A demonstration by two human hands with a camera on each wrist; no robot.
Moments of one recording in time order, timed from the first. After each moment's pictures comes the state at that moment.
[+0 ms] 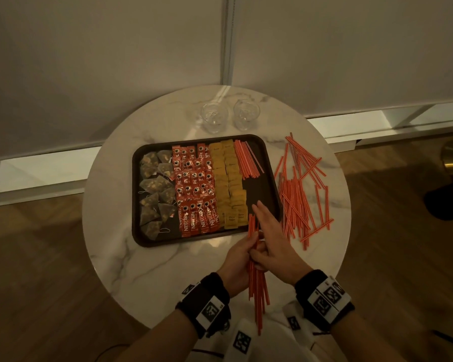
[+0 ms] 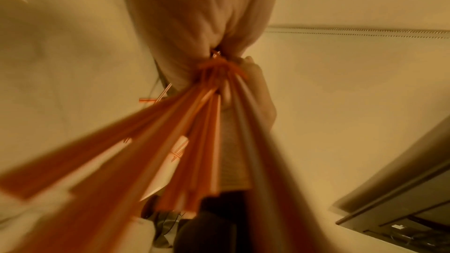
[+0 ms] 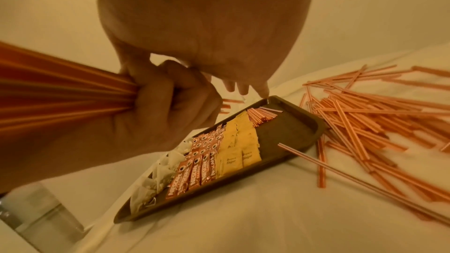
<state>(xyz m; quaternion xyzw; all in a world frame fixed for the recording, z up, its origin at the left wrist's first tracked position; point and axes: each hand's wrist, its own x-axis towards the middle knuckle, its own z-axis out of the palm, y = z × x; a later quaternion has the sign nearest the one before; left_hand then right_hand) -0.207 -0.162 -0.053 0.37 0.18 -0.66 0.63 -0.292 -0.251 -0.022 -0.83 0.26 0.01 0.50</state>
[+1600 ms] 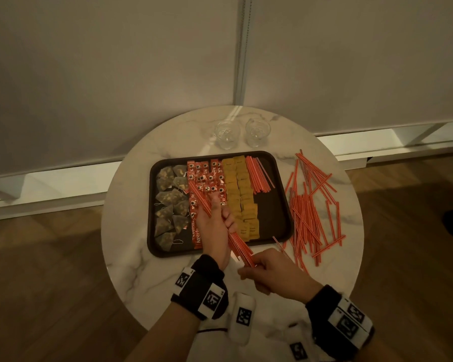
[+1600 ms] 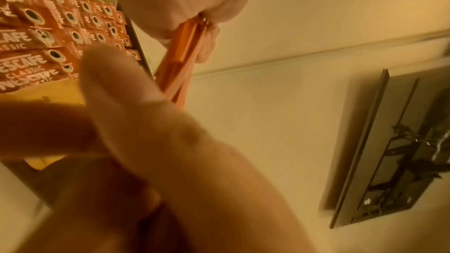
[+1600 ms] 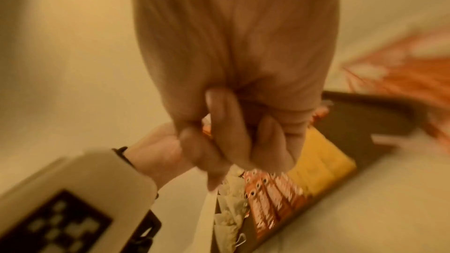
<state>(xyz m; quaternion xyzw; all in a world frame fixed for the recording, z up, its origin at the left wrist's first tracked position) -0.127 -0.168 0.018 0.49 0.06 -0.35 0.79 -0.267 -0.226 0.030 -0.75 0.28 0.17 0.58</state>
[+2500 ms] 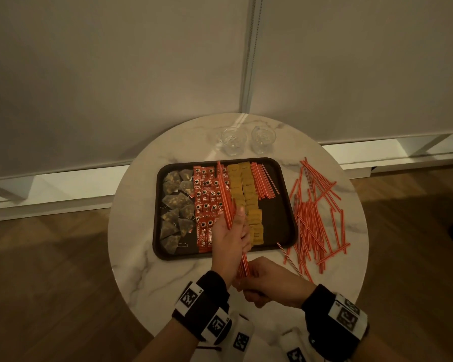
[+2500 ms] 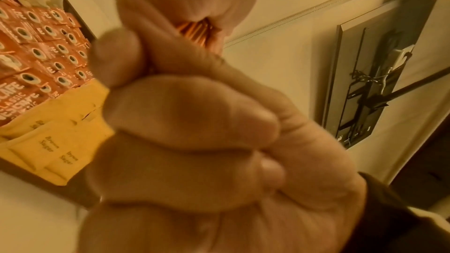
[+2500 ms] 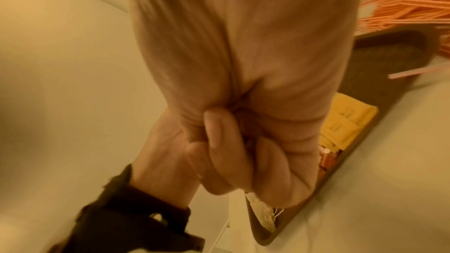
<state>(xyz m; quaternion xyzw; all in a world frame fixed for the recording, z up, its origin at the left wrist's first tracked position) -0.145 -0.151 0.034 0.57 -0.09 -0.39 0.72 -0.251 -0.212 0.043 -0.60 0.27 0.25 0.71</state>
